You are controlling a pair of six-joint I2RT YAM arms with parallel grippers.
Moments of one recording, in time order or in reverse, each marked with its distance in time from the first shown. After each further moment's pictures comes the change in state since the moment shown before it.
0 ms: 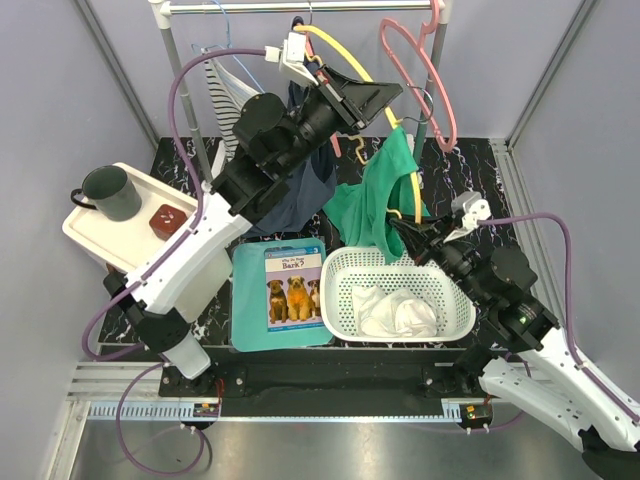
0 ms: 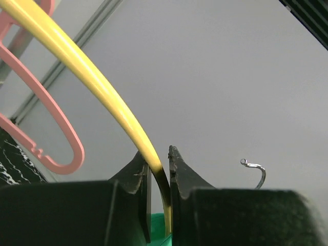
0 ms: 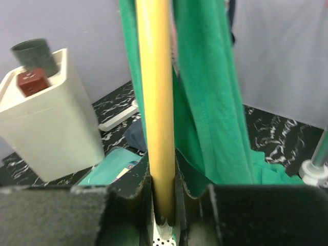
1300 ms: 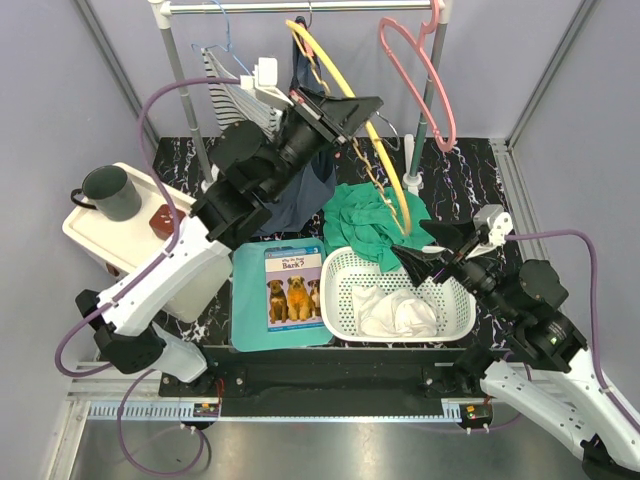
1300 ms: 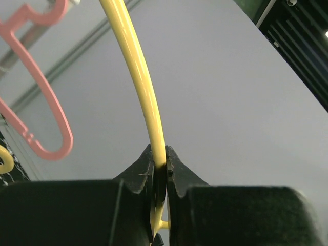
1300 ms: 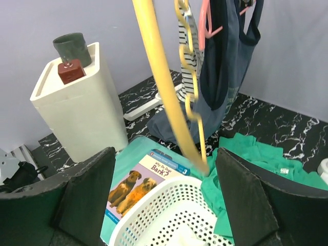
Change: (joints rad) left arm -0.060 -0.163 -0.165 0.034 -0.150 -0.048; right arm -0.002 -0.116 0.047 -0.190 -0.077 0.047
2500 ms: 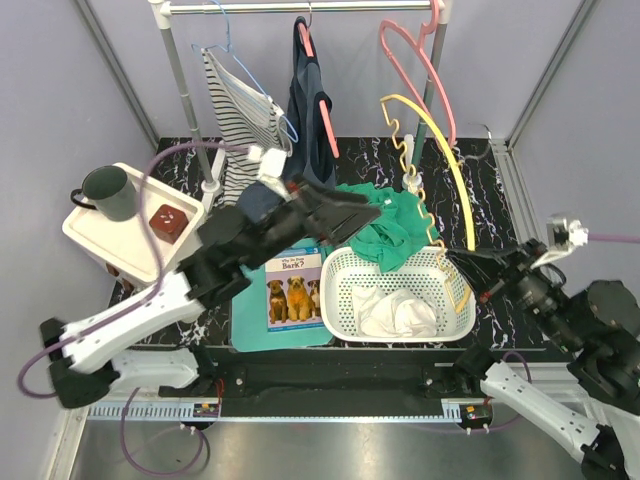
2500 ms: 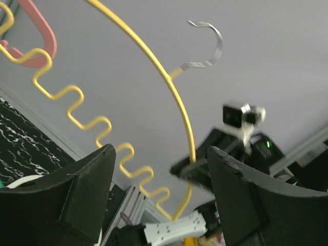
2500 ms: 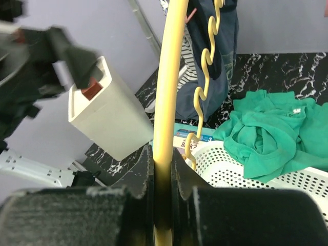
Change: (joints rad) left arm -0.151 -0.298 -0.593 0.231 0.163 0.149; right arm 0.002 -0.095 0.307 -0.475 0.111 0.291
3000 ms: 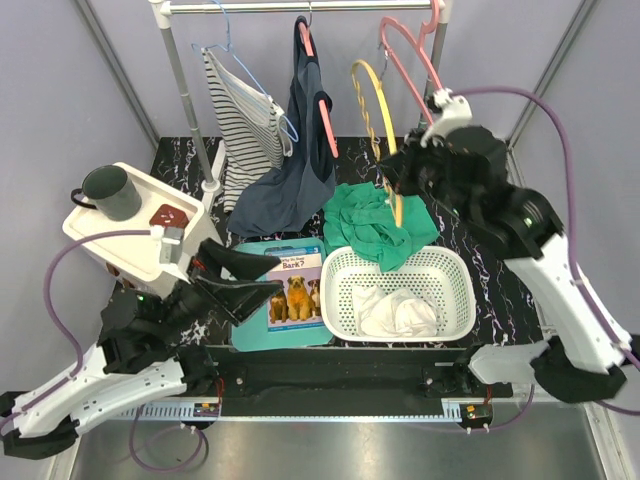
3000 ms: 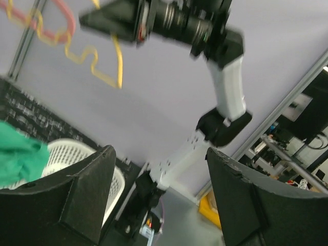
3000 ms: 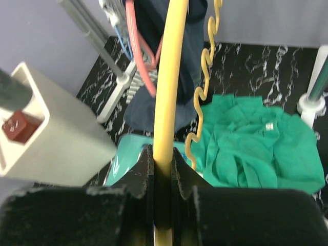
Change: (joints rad) left arm -0.023 -0.760 -0.485 -0.171 0.000 0.142; right arm -0.003 0.826 0.619 -0.125 0.156 -0.034
